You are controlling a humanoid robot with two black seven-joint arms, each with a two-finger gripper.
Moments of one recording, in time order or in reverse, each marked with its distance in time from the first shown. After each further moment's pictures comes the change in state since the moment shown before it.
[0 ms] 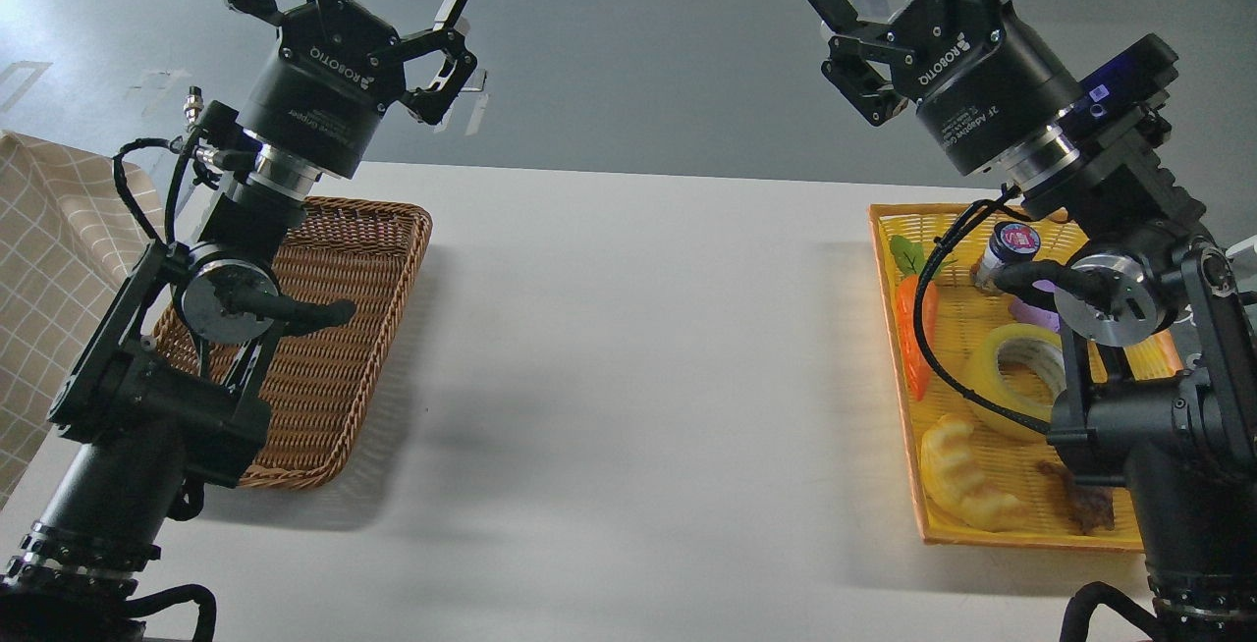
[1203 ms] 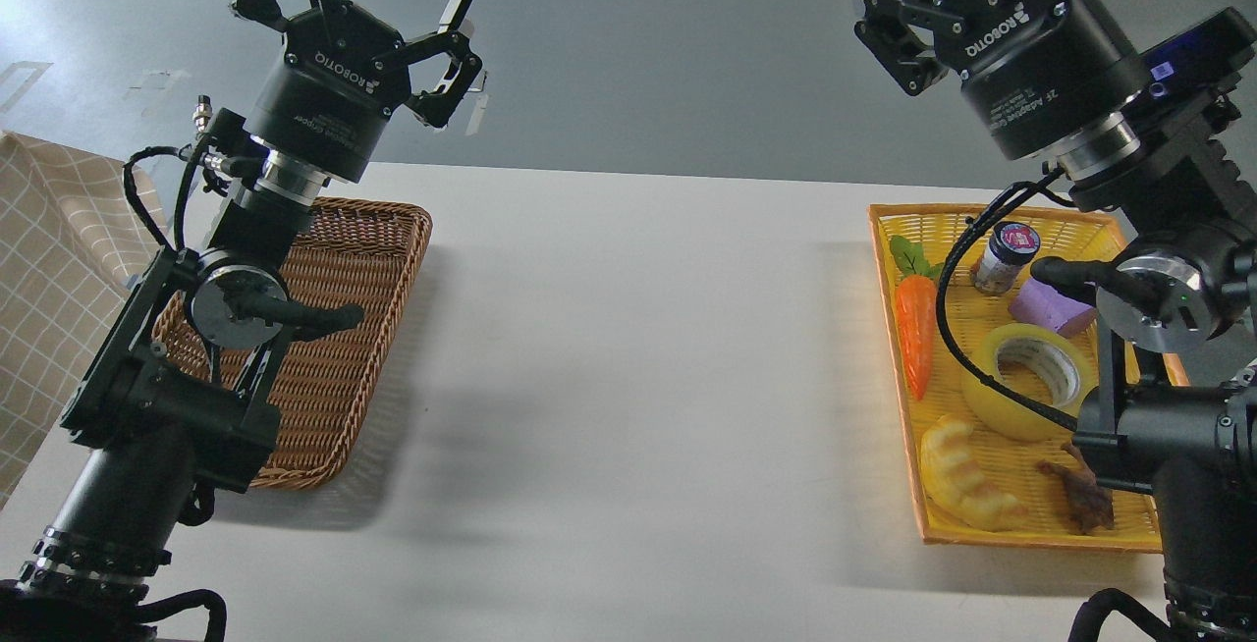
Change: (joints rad) left arm 0.010 -0.021 -0.006 0.002 0.000 0.000 -0.008; right arm 0.001 -0.002 0.092 0.134 0.003 0.011 -0.001
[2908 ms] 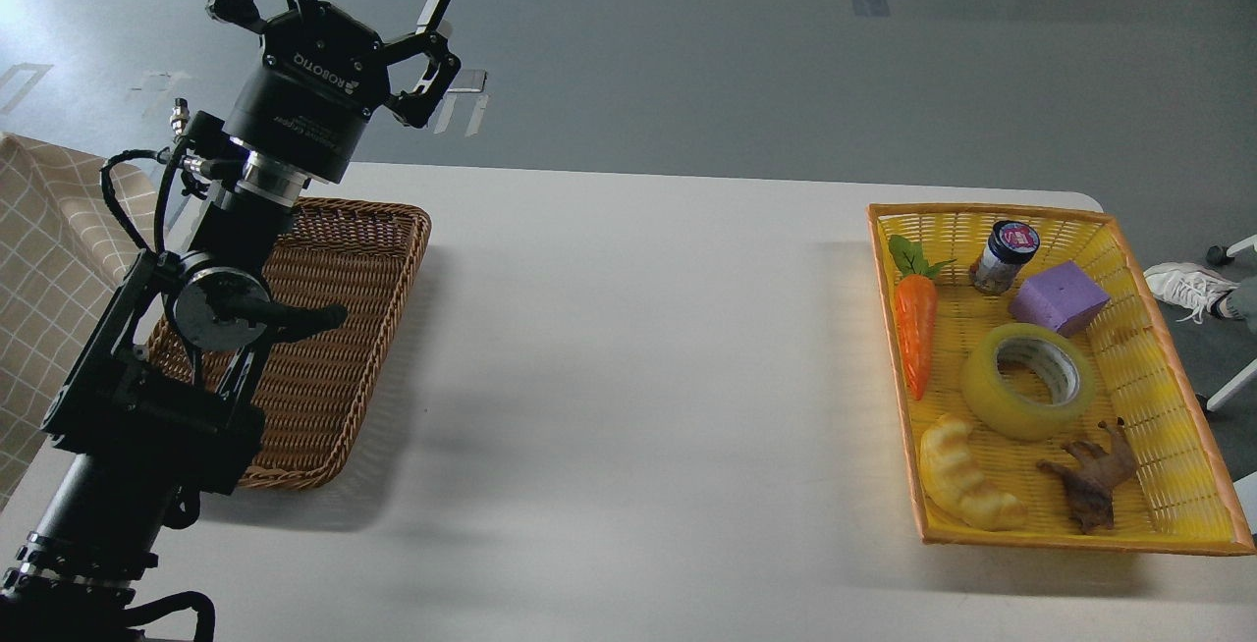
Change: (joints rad) left arm 0.013 0.018 -0.025 0.000 0.004 0.001 -0.001; right arm -0.109 -0.867 -0.045 0.046 -0.723 0.012 -0.003
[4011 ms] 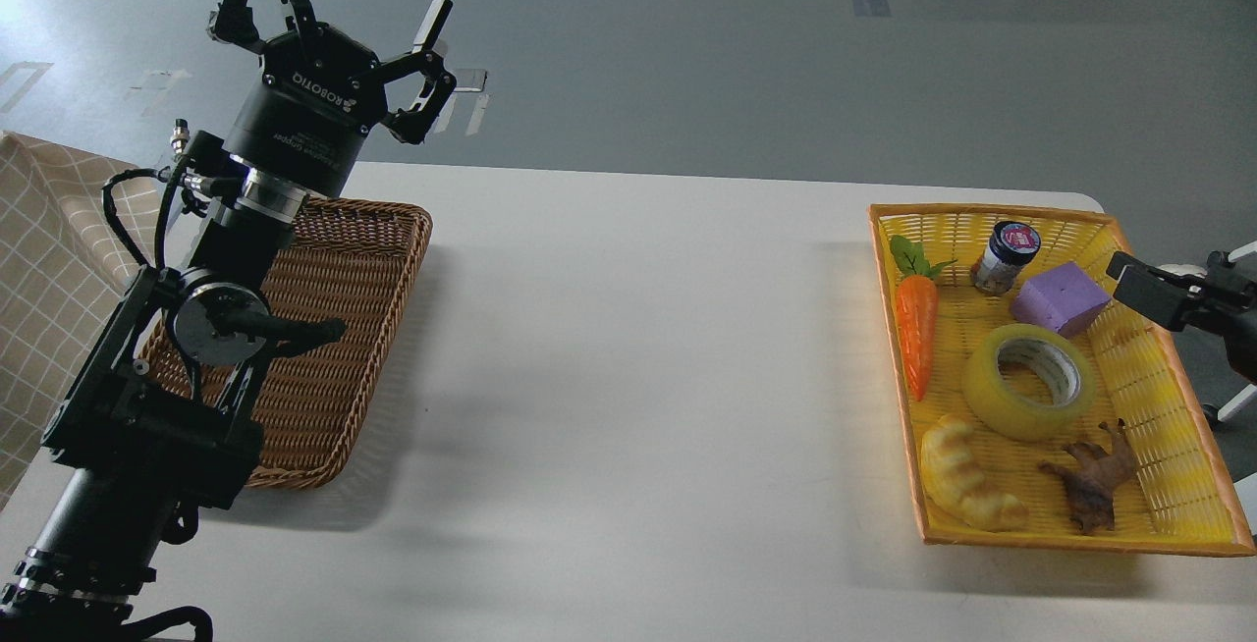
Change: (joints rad) left arm 0.032 -0.002 -0.003 0.000 -0.002 0.001 -0.002; right arm -0.389 0.150 -0.019 -0.109 -0.307 0.000 0.073
